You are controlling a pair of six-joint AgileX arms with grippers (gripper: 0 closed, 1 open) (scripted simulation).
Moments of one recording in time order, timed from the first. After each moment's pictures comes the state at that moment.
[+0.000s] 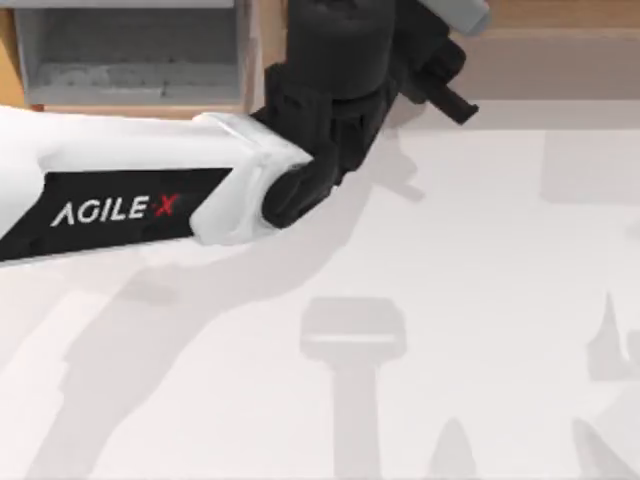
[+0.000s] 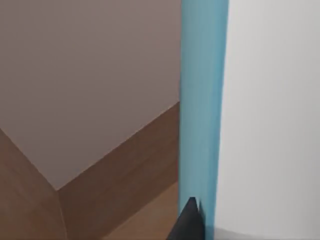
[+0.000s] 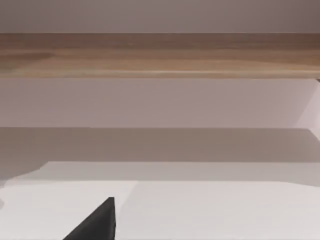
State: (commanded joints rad) left arm -0.76 1.90 1.25 0.57 -0.34 0.50; right arm 0.00 0.00 0.00 0.00 0.00 0.00
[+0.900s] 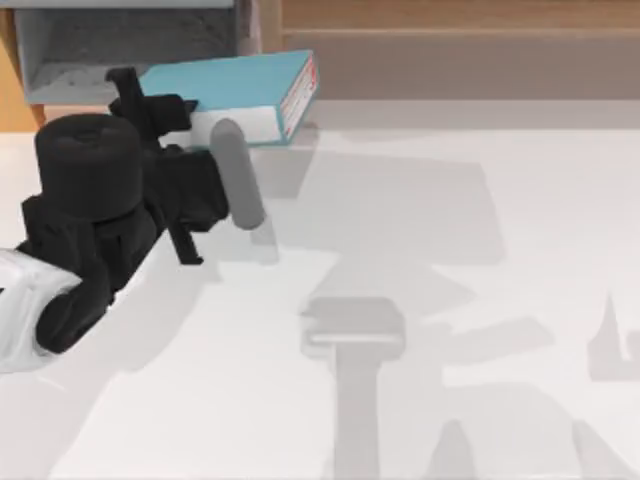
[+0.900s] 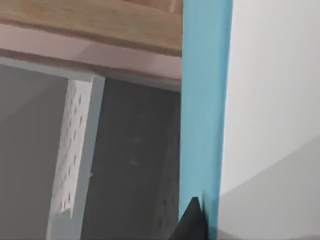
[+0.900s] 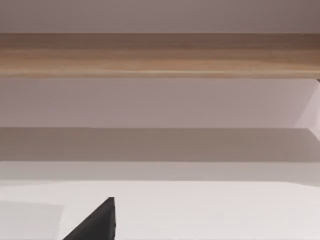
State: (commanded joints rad) left arm -0.45 1.57 0.61 0.68 -0.17 1.28; right arm 0.00 0.00 0.00 0.00 0.00 0.00
